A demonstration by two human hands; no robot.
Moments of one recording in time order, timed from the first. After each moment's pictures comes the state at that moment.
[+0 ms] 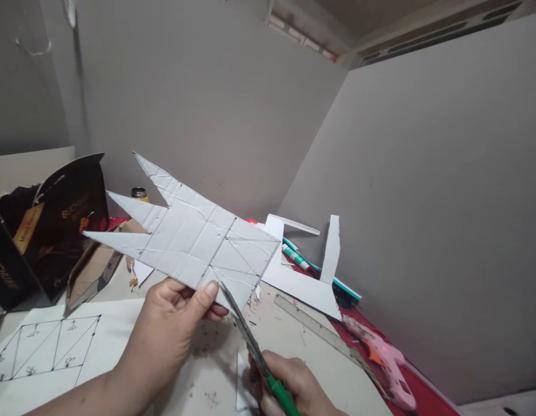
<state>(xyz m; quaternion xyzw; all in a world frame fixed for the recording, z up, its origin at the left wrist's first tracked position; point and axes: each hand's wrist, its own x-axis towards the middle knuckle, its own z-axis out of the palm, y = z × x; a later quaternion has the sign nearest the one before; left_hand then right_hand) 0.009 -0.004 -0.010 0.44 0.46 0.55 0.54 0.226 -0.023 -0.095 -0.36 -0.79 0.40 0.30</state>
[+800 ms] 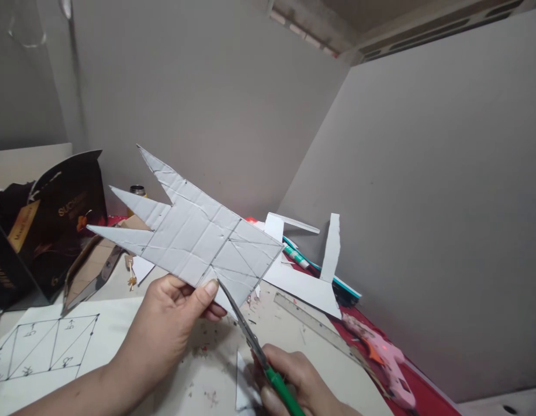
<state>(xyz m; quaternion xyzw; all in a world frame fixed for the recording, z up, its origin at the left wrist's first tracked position) 0.009 0.000 -0.012 0.48 0.44 0.53 0.55 0.226 -0.033 -0.067 -0.41 -0.80 0.35 0.27</state>
